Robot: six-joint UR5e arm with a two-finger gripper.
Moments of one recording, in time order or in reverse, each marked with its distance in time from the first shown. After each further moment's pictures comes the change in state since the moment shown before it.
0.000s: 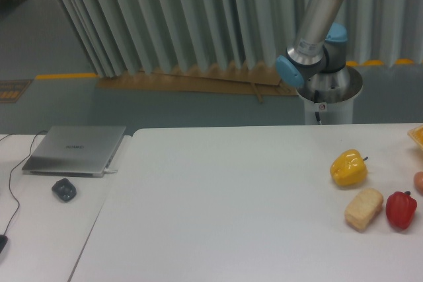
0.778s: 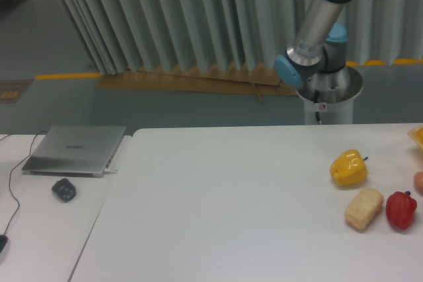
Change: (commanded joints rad) arm -0.015 -0.057 0.028 0.031 0.000 0.014
